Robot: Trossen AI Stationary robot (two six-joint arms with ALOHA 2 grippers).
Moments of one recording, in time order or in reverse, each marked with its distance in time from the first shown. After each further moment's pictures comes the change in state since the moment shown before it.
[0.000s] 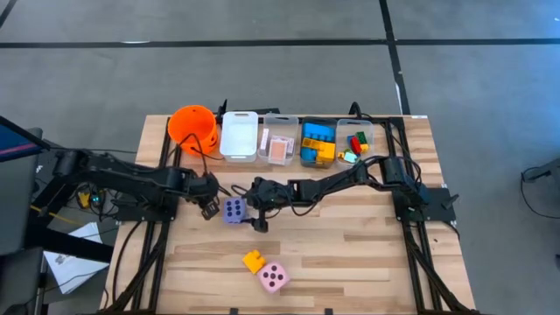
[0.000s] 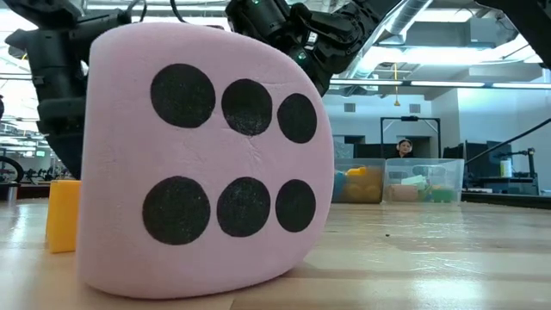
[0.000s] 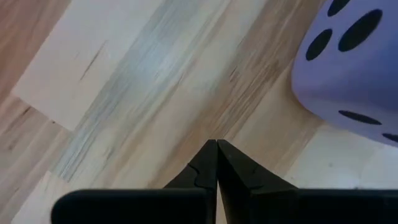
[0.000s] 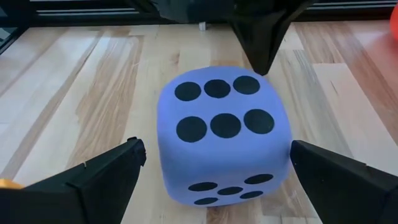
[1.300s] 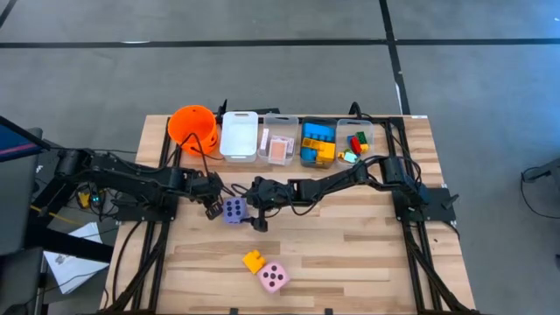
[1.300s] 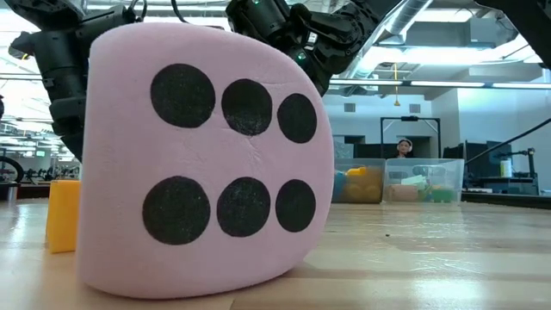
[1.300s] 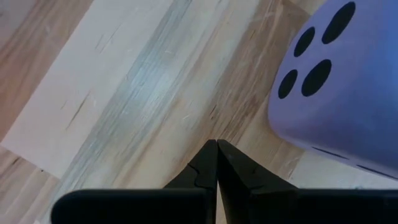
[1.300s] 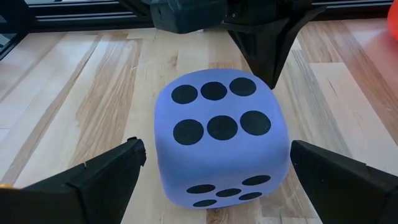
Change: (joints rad) left arm 0.000 0.029 0.000 0.117 -0.021 0.079; right arm 0.000 0.000 0.000 0.005 0.000 0.019
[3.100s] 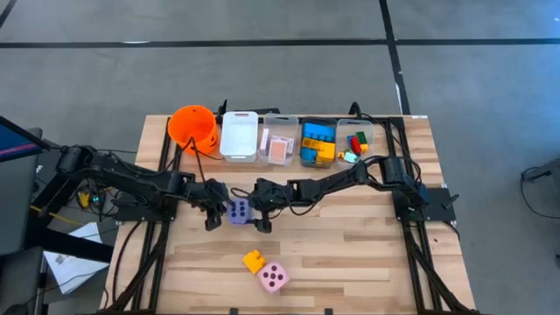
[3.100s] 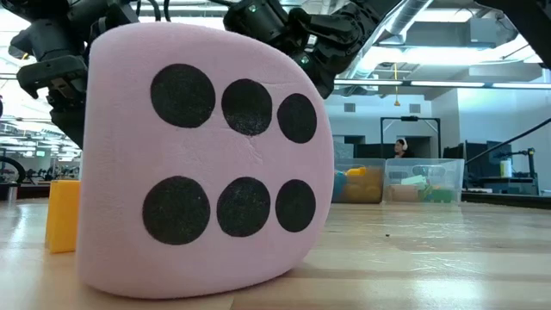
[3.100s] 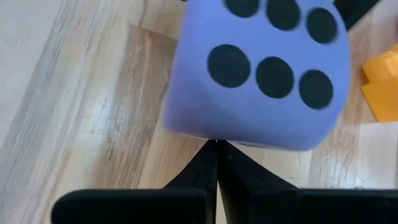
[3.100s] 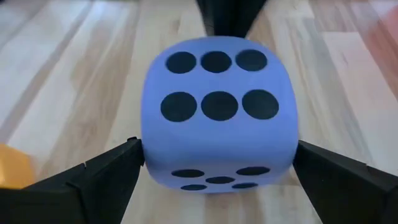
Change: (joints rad) left arm -0.092 0.000 0.000 0.175 0.145 0.134; right arm -0.001 0.001 -0.001 -0.099 -0.011 -0.043
